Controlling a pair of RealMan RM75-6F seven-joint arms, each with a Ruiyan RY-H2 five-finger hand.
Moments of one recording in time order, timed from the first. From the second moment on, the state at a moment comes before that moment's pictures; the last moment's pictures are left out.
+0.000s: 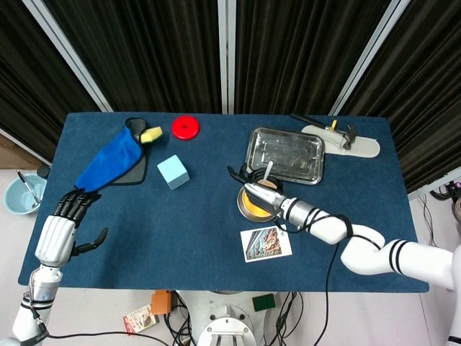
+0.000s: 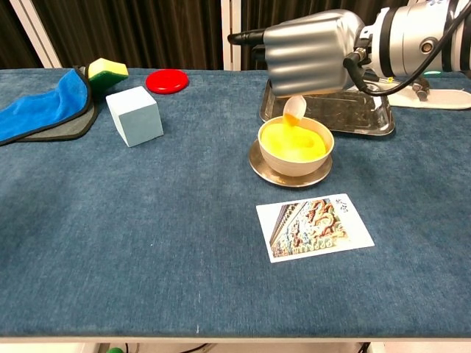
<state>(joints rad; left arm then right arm) -0.17 -1.38 -0.03 -1.36 1.66 1.63 -0.19 1.09 -1.28 0.09 -1.53 -1.47 0.61 -1.51</state>
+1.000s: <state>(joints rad) -0.18 -1.39 -0.04 -1.36 1.65 1.62 -0.18 1.17 -1.36 -0.01 -1.52 -1.19 0.71 -1.67</state>
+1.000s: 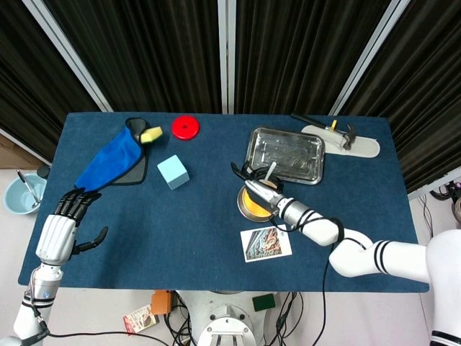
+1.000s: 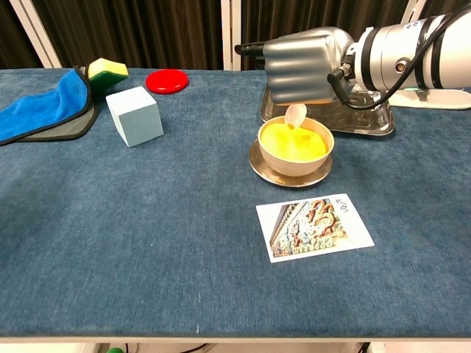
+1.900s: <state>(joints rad) -0.18 -1.37 -0.04 -1.38 1.66 1.62 -0.16 1.10 -1.38 -0.02 -1.51 -1.22 0.92 -1.45</state>
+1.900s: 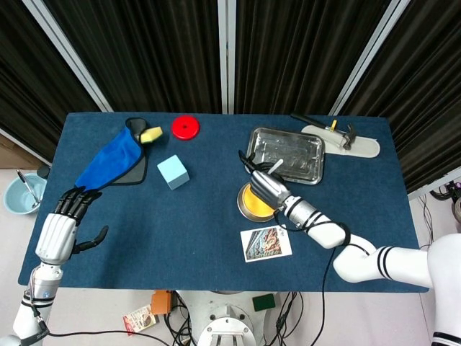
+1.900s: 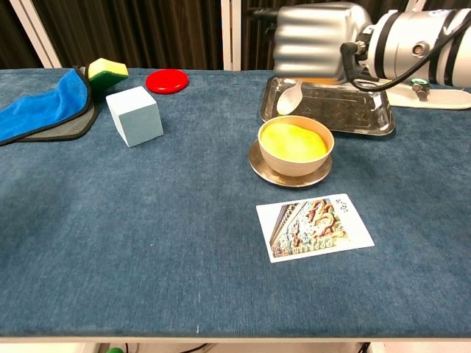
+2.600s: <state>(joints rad) -0.20 -1.35 -0.05 -1.45 1.67 1.60 -0.10 0.91 -1.51 0.07 -1.36 -1.21 1.04 -0.87</state>
